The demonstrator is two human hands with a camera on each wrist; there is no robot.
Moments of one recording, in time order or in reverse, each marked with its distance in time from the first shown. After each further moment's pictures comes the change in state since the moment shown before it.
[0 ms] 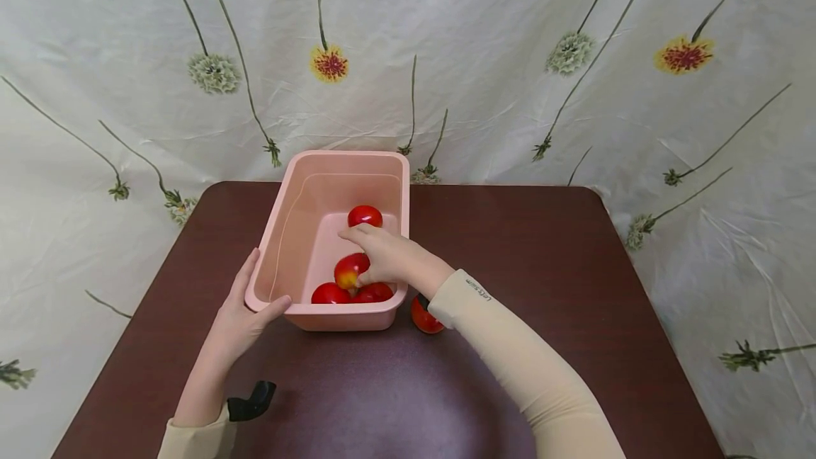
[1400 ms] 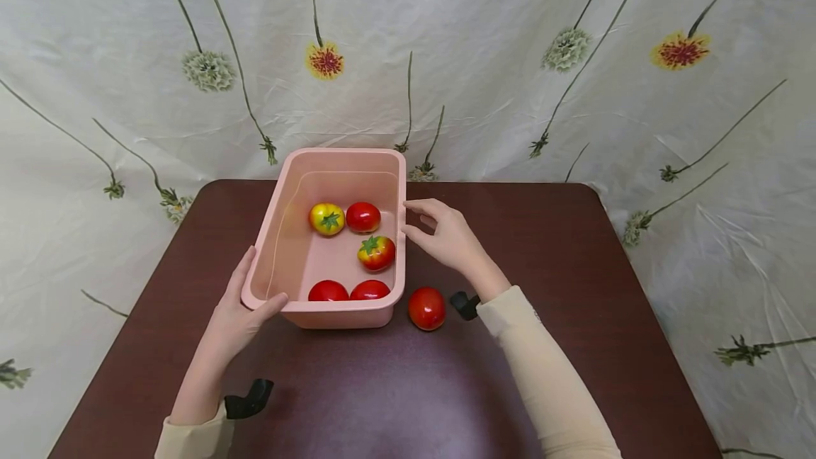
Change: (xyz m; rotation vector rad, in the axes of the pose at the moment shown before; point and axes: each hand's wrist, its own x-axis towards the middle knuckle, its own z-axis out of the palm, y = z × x) left_hand -0.001 0.001 0.000 0.008 -0.008 -0.005; right_hand -0.057 0.057 -0.016 0.433 0.516 0.090
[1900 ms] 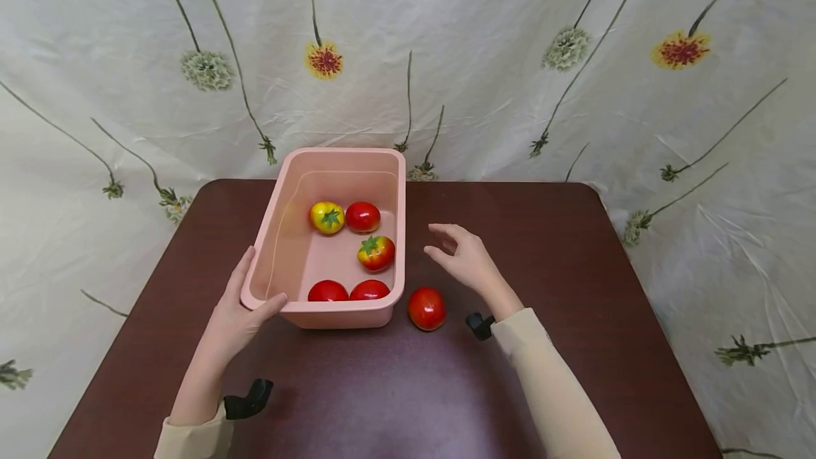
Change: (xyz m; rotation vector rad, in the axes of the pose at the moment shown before) left_hand 0.001 0.000 0.001 0.000 0.000 -0.002; right_hand -0.031 0.043 0.002 -0.009 0.010 0.172
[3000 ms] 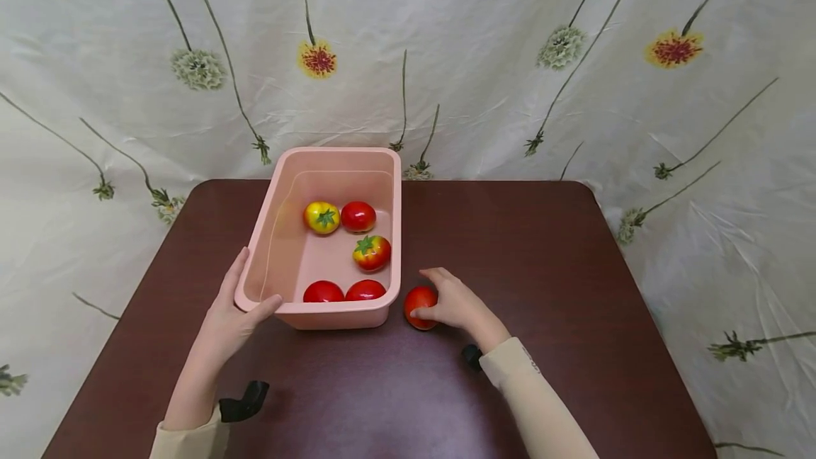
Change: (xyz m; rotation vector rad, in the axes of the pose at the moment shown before) left_hand -0.001 0.002 -0.001 -0.011 -0.010 -0.012; right_hand -0.030 0.031 0.043 -0.302 -0.234 0.099
